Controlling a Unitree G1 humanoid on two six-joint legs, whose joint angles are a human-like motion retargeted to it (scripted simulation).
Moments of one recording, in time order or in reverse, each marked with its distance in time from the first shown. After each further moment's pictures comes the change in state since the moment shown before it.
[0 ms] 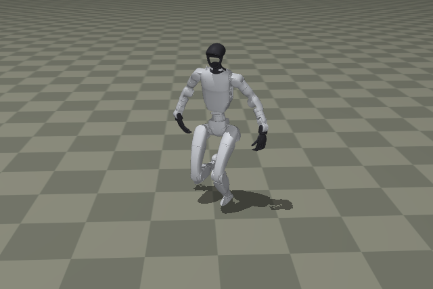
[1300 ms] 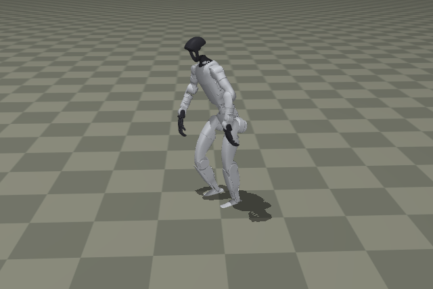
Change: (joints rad) left arm -0.271 -0.054 -0.684 -0.158 0.429 -0.140 0.060; right arm -0.454 -0.115 0.252 -0.144 -0.081 -0.098 -0.445; waist -0.110 0.062 -0.169; left_leg 0.176 -0.112 0.085 -0.926 0.280 -0.143; right_leg -0.383 -0.205 0.110 -0.953 -0.482 -0.095
